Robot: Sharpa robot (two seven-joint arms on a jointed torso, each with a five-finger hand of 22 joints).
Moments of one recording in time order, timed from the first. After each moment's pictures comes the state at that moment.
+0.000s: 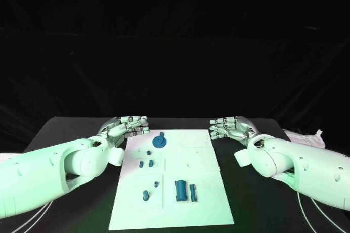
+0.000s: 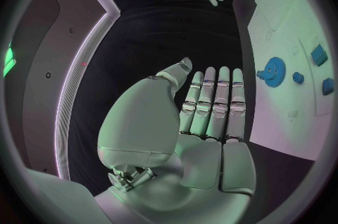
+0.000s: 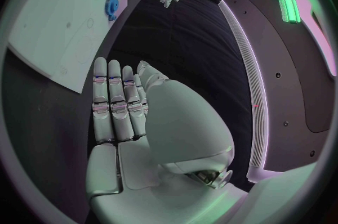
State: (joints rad) left arm 1.18 -0.90 -0.08 1.46 0.08 -0.26 0.36; left_hand 1.35 -0.09 0.37 0.02 0.05 0.98 0.19 0.08 0.07 1.07 0.16 0.10 0.06 0.96 0.14 0.21 0.16 0.17 0.84 0.26 0.06 0.33; right arm 1.09 -0.81 0.01 1.38 -0.29 -0.37 0.27; right_hand 1.55 -0.03 0.22 0.14 0.14 0.95 0.19 0.06 0.18 1.09 0.14 0.07 0.16 1.13 0.10 0.09 0.23 0.18 0.98 0.20 0.28 0.27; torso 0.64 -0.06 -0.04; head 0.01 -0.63
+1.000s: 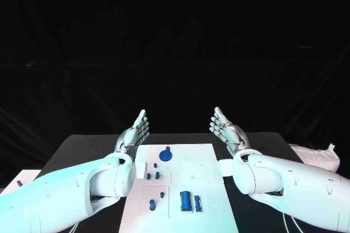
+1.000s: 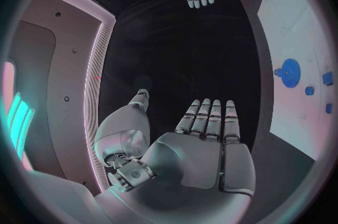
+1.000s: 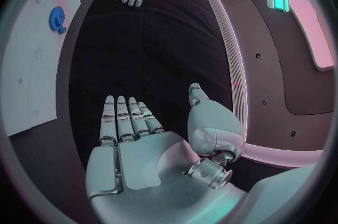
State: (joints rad) left arm 1.05 -0.78 0.00 1.56 0.03 -0.67 0.46; left_hand 0.43 0.00 0.12 0.00 0.01 0.32 0.02 0.01 0.00 0.34 0.01 0.01 0.00 0.31 0.01 0.02 0.01 0.05 0.27 0.05 0.01 0.10; right arm 1.05 -0.78 0.00 1.57 -0.04 -0.71 0.46; right_hand 0.49 0.00 0.05 0.00 0.01 0.30 0.02 0.01 0.01 0.35 0.00 0.01 0.00 0.37 0.00 0.01 0.02 0.05 0.32 0.02 0.05 0.04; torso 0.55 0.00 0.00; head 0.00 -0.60
